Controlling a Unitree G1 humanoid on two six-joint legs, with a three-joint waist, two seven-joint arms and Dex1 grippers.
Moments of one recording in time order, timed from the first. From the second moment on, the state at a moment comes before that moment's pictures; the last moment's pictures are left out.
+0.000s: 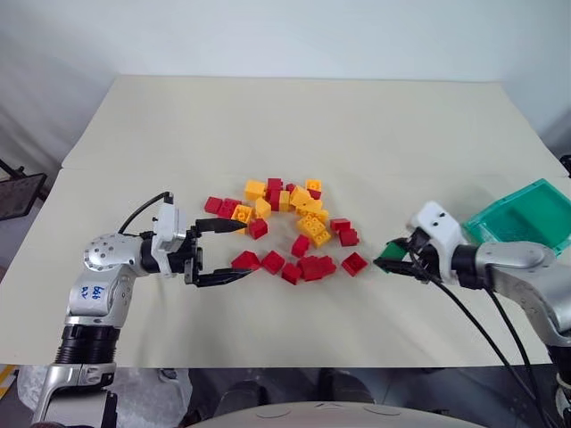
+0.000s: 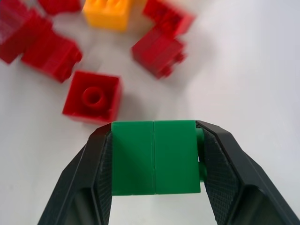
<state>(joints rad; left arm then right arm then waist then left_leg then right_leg) -0.40 0.59 0.08 0.05 -0.48 0.14 -1.28 -0.29 -0.91 -0.06 -0.39 0.51 0.94 0.72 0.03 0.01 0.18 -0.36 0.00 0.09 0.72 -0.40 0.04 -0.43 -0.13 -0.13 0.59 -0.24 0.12</state>
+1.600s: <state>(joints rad) -0.50 0.65 0.09 0.21 -0.37 0.14 -1.16 -0.12 -0.97 -0.39 -0.29 0.55 0.62 0.99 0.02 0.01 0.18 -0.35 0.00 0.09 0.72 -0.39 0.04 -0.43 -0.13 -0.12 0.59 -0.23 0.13</state>
